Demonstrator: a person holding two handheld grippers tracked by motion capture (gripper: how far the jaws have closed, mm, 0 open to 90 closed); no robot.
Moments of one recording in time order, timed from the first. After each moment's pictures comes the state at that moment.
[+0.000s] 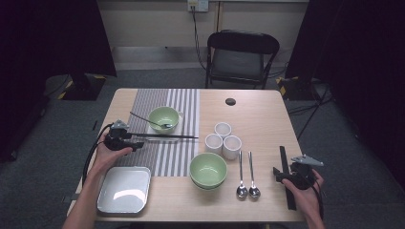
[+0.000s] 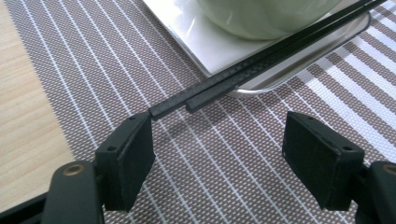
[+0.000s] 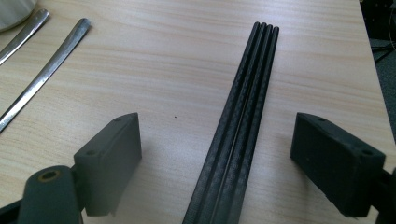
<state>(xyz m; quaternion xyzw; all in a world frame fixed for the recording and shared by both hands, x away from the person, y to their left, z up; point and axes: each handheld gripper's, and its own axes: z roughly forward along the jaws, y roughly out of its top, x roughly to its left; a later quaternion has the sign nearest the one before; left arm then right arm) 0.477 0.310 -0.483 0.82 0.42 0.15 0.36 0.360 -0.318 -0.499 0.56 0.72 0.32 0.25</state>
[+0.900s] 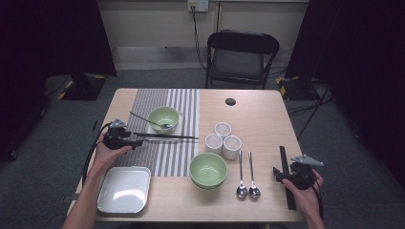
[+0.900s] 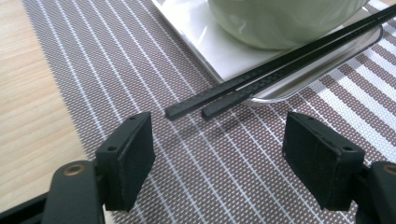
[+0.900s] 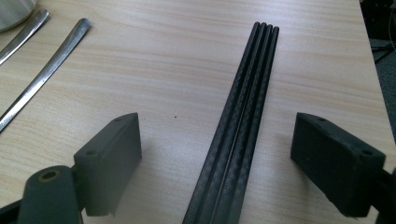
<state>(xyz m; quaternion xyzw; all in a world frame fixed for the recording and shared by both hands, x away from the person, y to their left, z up) 0.480 0.312 -0.484 0.81 0.43 0.17 0.36 0.360 -0.318 -0.499 0.56 0.72 0.32 0.25</state>
